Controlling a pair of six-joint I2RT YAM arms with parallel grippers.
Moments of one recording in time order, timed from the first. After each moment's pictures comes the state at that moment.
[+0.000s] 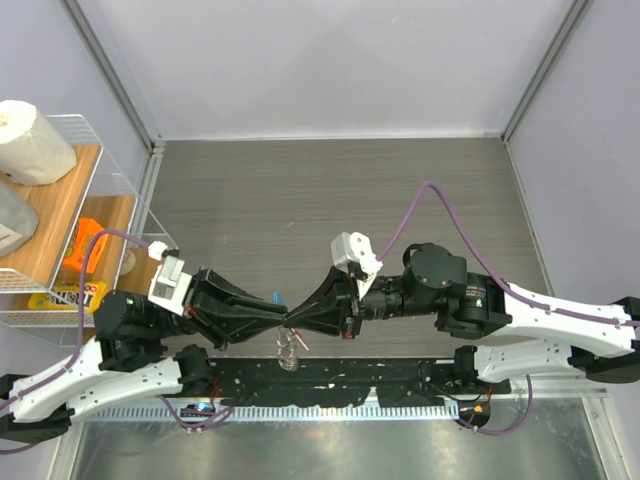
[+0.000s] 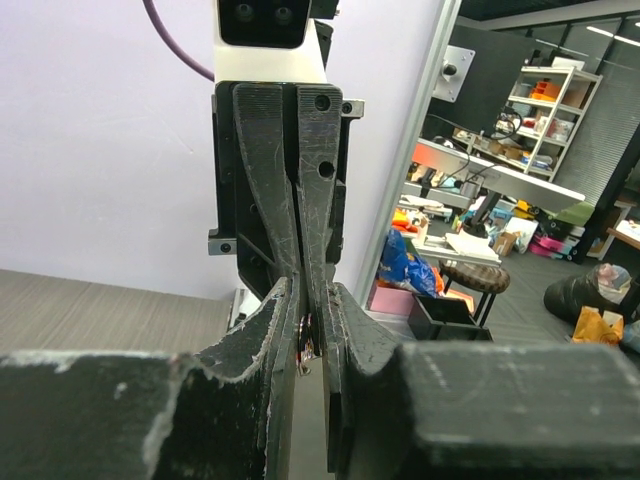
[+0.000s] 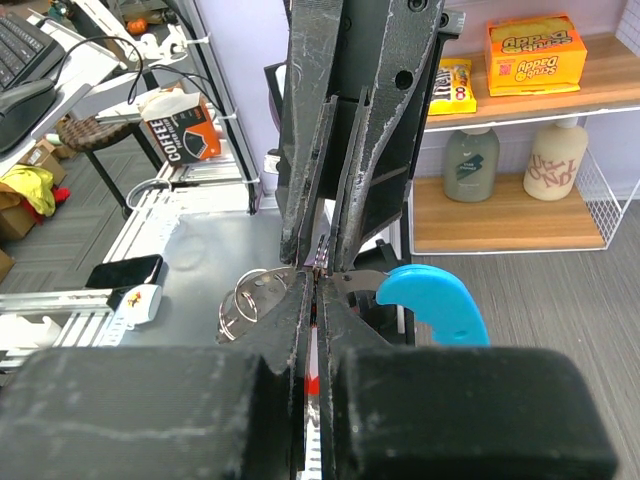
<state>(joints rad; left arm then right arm) -1.18 0.44 0.75 0.17 0.35 -0.43 1.40 1.04 1.22 -0.09 -0.26 0.18</state>
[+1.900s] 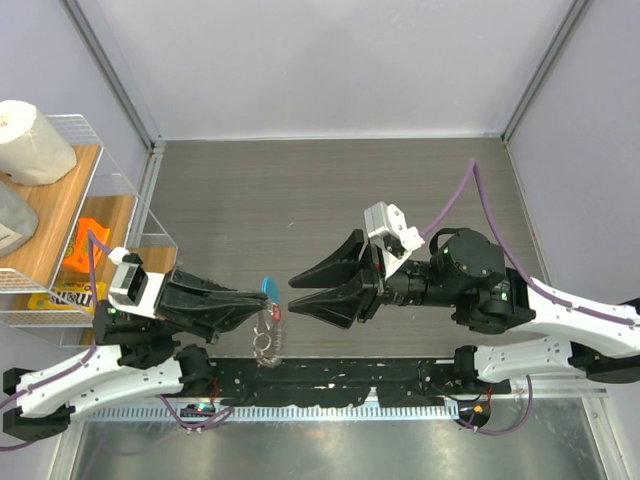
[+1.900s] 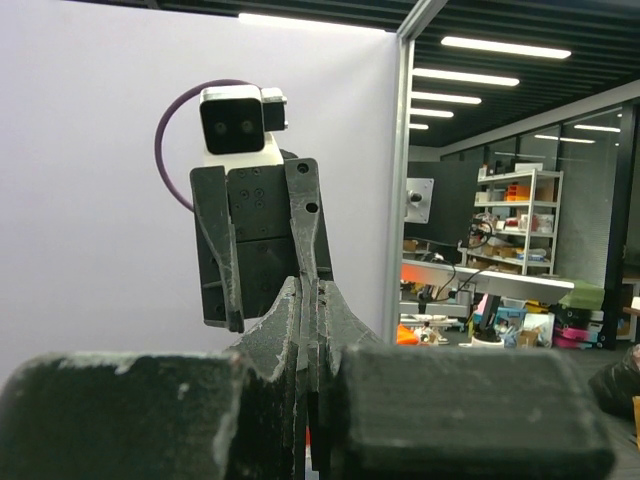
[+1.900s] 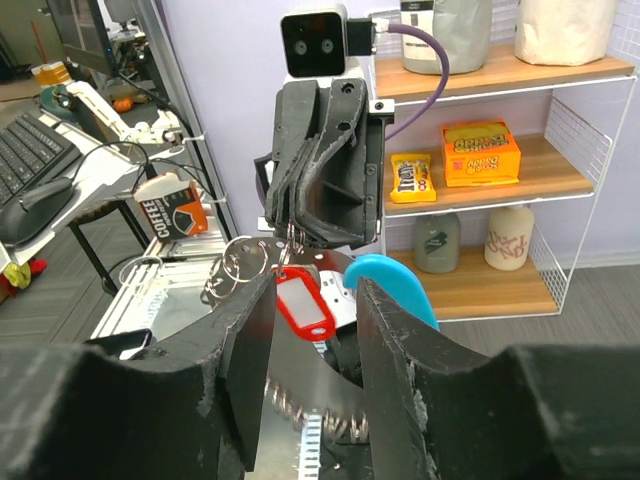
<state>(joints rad) -1.18 0.49 0.68 0.68 0.32 -0.42 1.40 1.04 1.34 -0.07 -0.17 0.18</state>
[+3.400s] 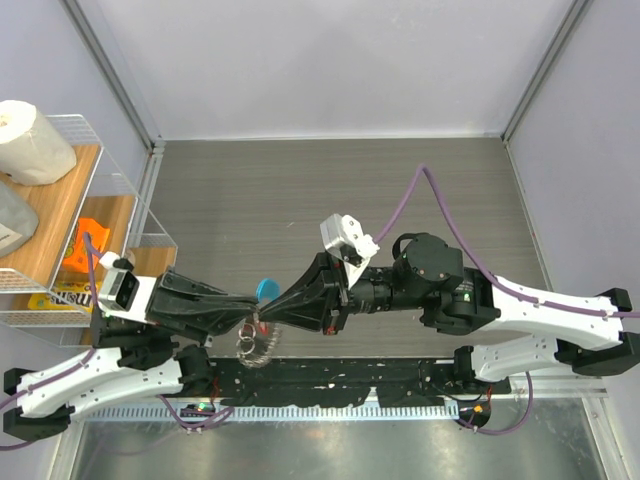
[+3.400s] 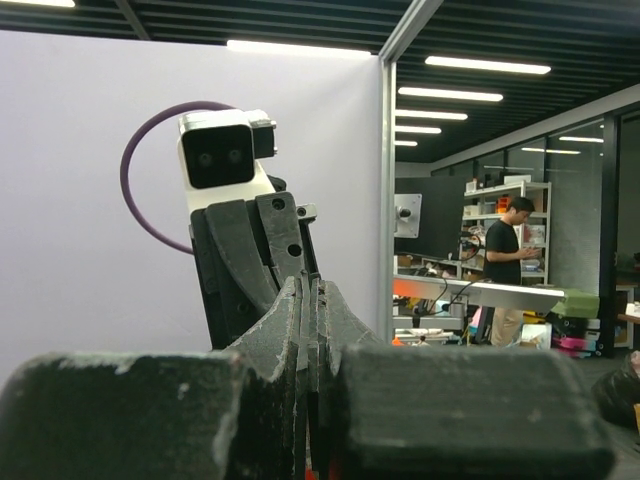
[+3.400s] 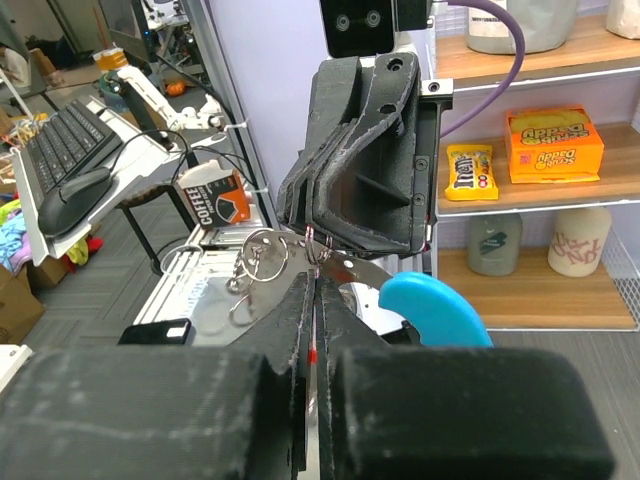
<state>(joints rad) -1.18 0.47 0.66 0.74 0.33 -0.42 1.44 1.16 1.38 0.00 -0.25 0.23</state>
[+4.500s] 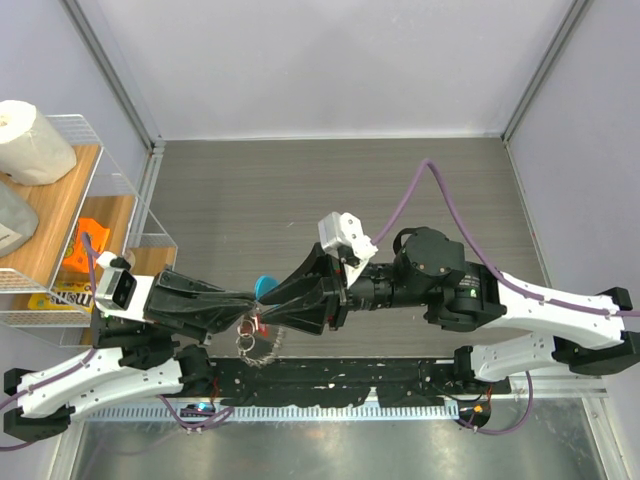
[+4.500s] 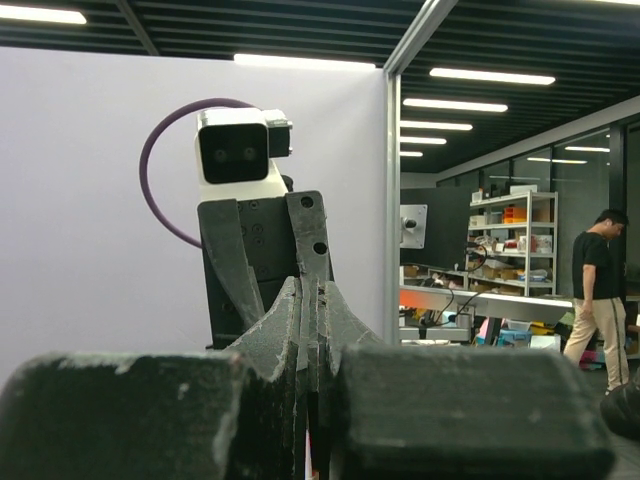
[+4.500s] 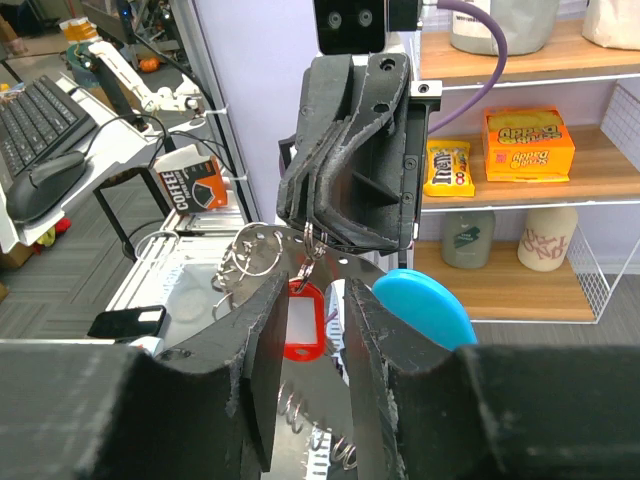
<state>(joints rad) -1.18 0.48 0.66 0.78 0.31 -0.42 1.44 1.18 1.46 -0.09 -0.23 0.16</state>
